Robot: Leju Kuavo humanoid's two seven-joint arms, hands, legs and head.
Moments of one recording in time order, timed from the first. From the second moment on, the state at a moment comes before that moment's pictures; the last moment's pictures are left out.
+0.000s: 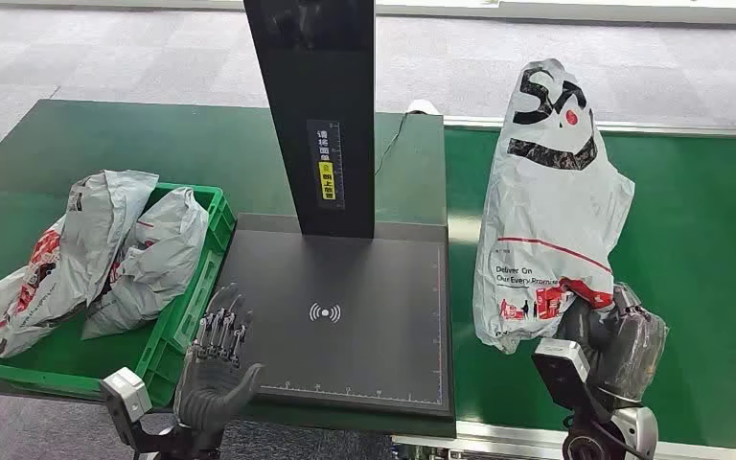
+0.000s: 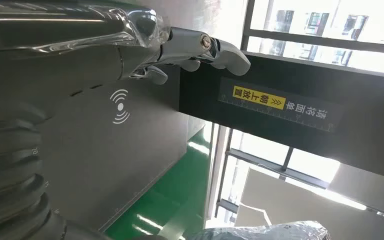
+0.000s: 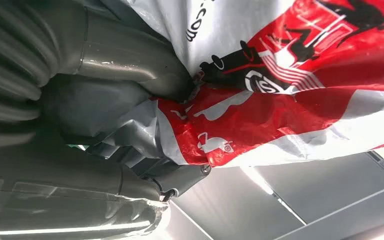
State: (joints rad) left arm 0.17 -0.16 -0.14 -1.62 0.02 -0.25 -0.48; right arm 0.06 0.07 -0.13 -1.67 0.69 -0.60 -0.46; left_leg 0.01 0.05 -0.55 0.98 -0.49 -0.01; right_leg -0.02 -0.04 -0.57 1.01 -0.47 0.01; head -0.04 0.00
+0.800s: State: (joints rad) left arm 0.15 -0.14 -0.14 -1.60 0.02 -0.30 -0.51; right arm 0.09 -0.02 0.19 -1.67 0.72 0.04 -0.51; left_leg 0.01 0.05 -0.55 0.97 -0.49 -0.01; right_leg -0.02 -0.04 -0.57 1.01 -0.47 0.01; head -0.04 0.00
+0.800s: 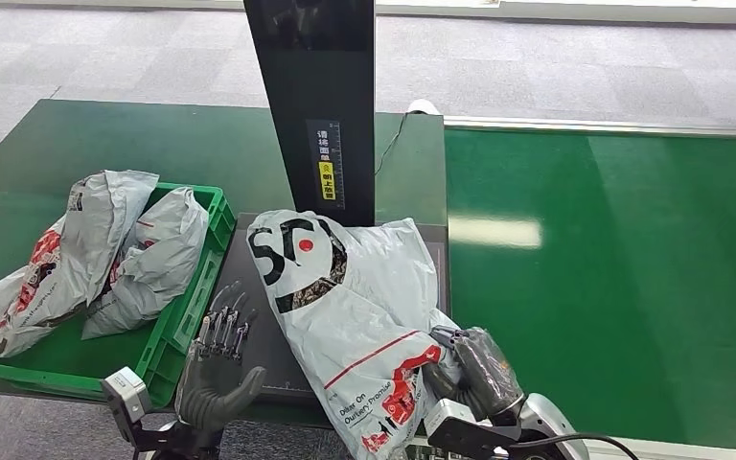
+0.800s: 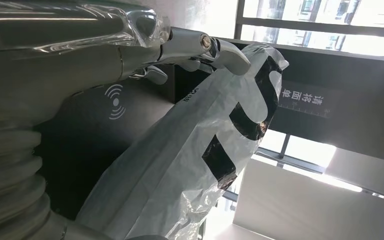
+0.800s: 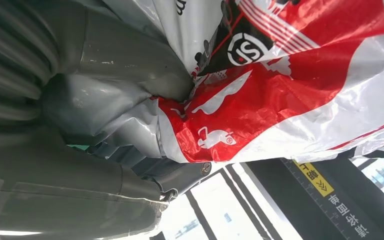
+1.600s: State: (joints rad) left arm 0.15 -0.14 -0.13 -1.63 0.00 -0.27 -0.51; right arm 0.00 -0.06 0.32 -1.54 1.30 -0.25 -0.28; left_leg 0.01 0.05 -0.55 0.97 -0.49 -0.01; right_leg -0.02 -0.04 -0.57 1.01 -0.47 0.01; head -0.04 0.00
